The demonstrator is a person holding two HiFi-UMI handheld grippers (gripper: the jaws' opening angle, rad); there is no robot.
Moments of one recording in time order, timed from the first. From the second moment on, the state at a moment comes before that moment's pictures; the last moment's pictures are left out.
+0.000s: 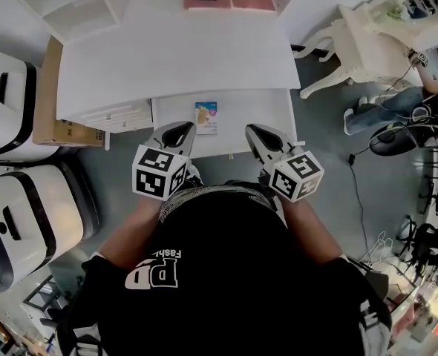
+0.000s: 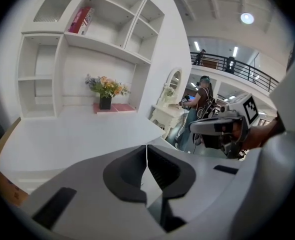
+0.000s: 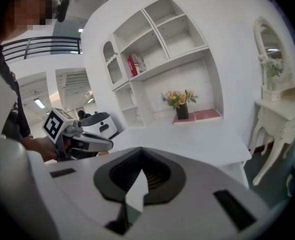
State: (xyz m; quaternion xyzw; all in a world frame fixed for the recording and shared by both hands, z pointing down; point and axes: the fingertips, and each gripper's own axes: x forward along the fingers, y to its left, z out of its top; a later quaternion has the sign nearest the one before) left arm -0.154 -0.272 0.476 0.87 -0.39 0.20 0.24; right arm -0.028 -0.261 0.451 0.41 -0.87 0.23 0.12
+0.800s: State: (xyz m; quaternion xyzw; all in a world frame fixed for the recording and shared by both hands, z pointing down) left arm -0.130 -0.319 0.559 0.82 -0.41 0.27 0.30; right arm 0.005 -0.316 0.481 0.38 -0.88 0.25 0.15
